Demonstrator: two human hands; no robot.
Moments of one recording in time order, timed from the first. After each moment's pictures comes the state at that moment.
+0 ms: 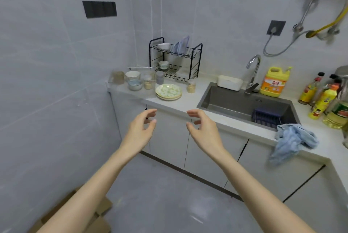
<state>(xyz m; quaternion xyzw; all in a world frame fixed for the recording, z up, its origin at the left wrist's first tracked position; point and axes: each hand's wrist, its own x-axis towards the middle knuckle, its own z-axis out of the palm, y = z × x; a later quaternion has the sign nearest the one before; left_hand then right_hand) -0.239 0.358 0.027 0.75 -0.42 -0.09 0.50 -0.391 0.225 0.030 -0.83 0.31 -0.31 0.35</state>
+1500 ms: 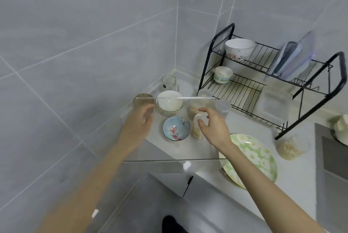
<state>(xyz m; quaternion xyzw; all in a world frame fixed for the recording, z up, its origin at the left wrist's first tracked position) 0.405 0.050 -0.059 0.83 -0.35 -0.06 0.43 0.257 -0.143 -0.084 -0.88 0.31 -0.19 0.30</state>
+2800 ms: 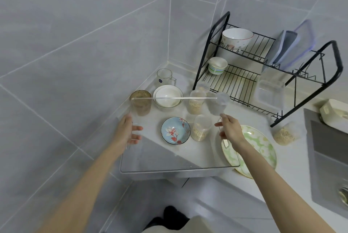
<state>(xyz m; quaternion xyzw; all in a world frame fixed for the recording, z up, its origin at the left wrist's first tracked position) 0.462 0.064 -0.102 0.74 -0.01 -0.36 0.57 0.242 -0.153 -0.101 -0.64 0.53 -0.18 0.53</state>
